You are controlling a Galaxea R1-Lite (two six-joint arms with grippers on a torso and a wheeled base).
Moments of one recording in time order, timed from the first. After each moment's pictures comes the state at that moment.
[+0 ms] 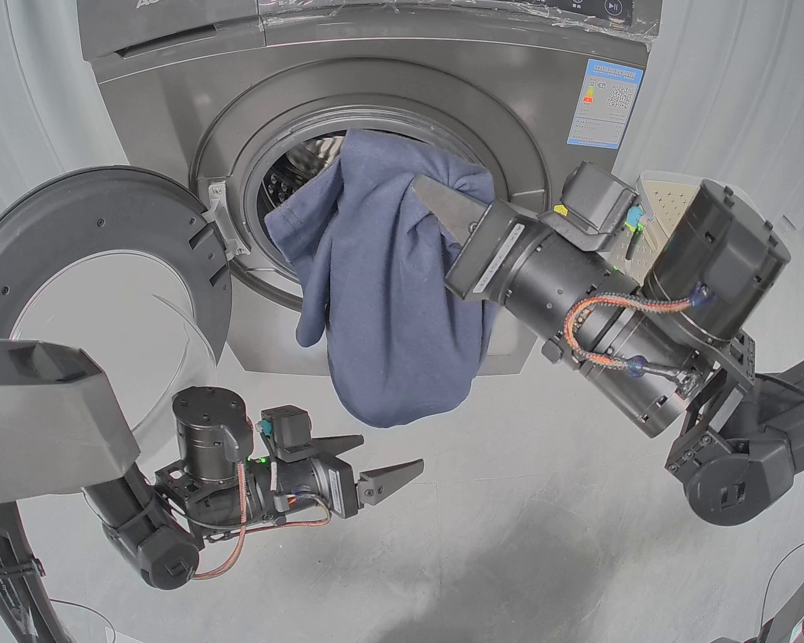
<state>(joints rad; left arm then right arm) -0.54 2.05 -0.45 -1.35 -0.38 -0.30 0.86 1.80 -0.96 -1.20 -0.10 0.36</state>
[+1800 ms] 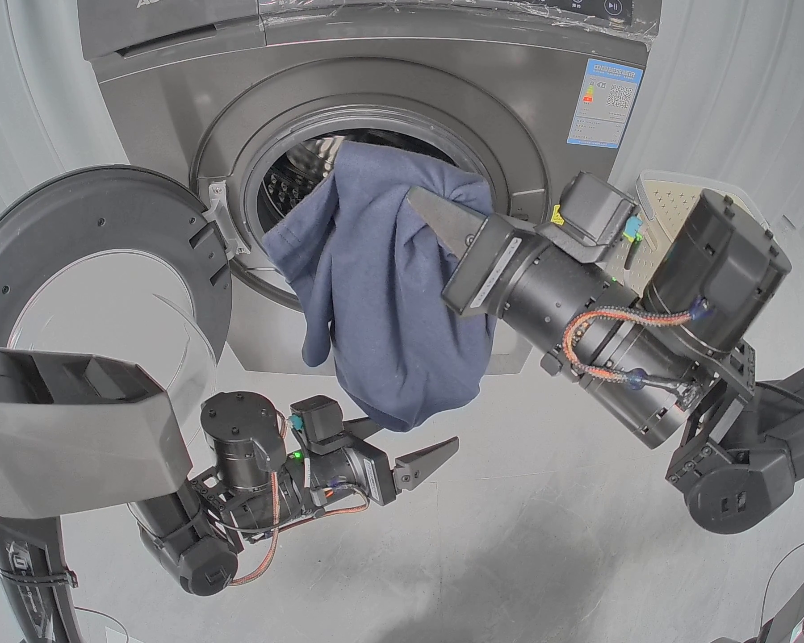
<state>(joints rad) -0.61 2.16 -0.54 -1.54 -0.31 -0.34 0.87 1.79 -0.94 -1.21 -0.10 0.35</state>
